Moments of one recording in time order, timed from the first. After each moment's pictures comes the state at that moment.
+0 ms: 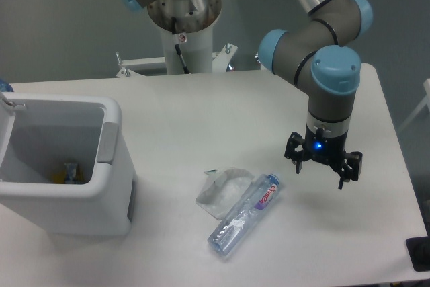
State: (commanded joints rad) arm 2.65 -2.02 -1.57 -0.84 1.48 1.16
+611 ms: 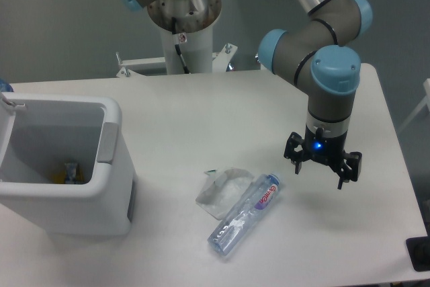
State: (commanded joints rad) arm 2.65 -2.02 -1.58 -0.83 1.46 1.16
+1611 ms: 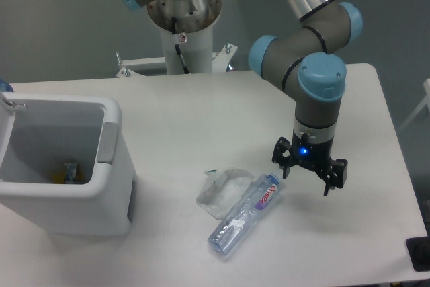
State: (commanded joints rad) arm 2.61 -2.02 -1.61 -0.79 1.45 1.16
